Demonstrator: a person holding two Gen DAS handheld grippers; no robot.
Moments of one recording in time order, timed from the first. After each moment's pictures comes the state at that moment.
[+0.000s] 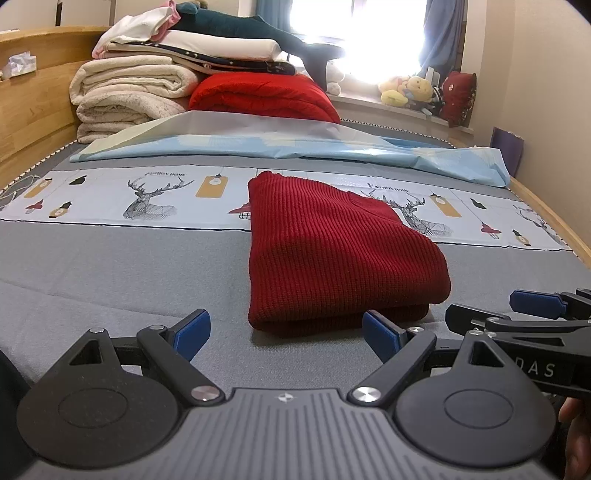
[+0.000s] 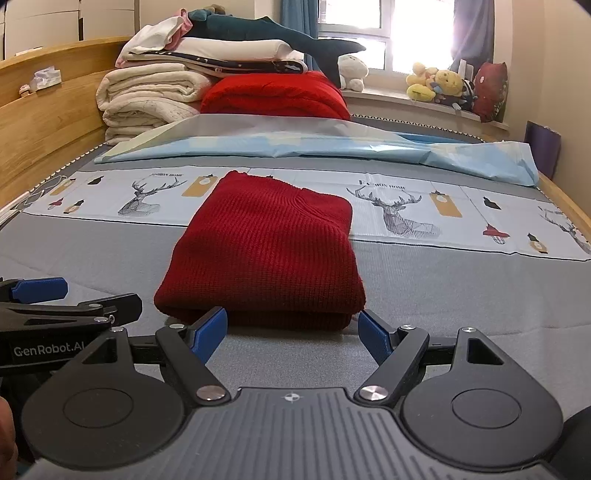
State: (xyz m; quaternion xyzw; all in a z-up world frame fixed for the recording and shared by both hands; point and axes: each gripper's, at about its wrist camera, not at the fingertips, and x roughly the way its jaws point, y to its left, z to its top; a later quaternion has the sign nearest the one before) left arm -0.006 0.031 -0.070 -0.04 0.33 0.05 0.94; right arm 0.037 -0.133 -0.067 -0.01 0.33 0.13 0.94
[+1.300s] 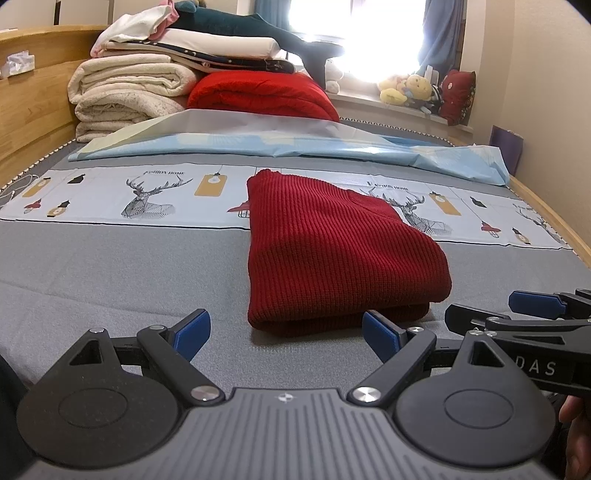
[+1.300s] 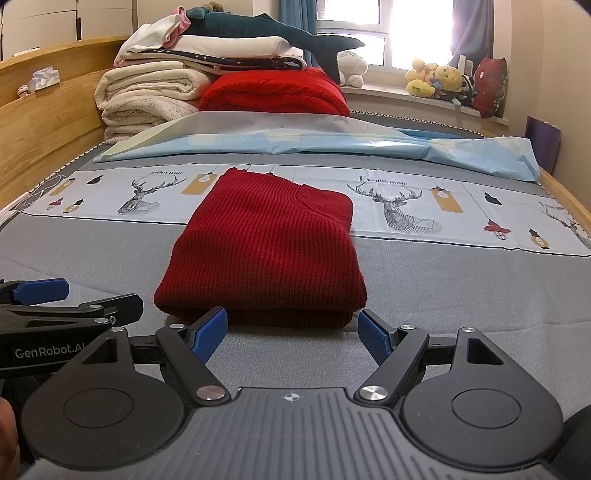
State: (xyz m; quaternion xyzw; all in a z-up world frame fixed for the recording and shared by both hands) left arm -0.001 0.033 -0.073 -0.04 0.33 0.05 0.94; right arm 0.038 -0.132 -0.069 -0.01 0.33 0.13 0.93
